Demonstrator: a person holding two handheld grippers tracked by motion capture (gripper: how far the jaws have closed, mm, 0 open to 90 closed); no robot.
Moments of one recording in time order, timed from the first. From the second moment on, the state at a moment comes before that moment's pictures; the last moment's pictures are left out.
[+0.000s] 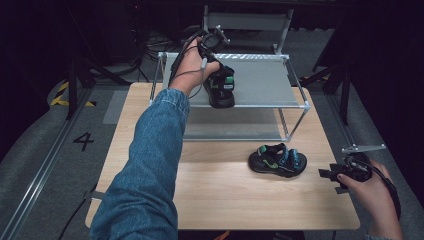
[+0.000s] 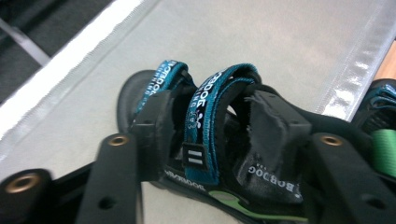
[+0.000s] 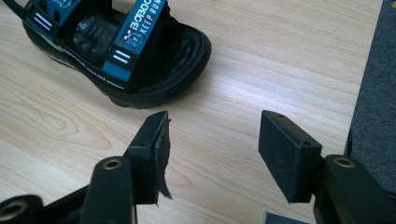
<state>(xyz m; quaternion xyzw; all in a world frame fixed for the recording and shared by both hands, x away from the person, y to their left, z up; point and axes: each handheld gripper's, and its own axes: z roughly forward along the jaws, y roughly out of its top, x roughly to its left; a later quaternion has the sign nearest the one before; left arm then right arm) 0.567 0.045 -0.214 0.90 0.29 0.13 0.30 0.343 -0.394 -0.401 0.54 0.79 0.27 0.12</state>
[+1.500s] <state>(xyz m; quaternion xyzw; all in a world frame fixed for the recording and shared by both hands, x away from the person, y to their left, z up) 0.467 0.068 -0.287 0.85 0.32 0.04 0.42 0.349 -0.381 -0.404 0.52 0.80 0.26 0.11</state>
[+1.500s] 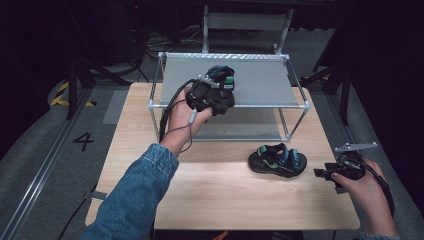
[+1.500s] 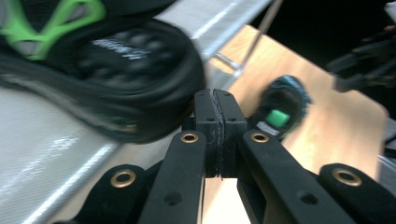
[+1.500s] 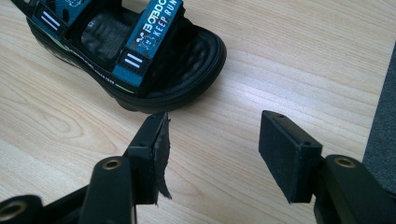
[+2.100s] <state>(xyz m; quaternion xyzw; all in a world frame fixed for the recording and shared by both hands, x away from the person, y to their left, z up) 0.488 0.070 -0.292 0.85 0.34 0.09 0.39 0.350 -0.379 -0.406 0.52 0.80 0.26 0.11</state>
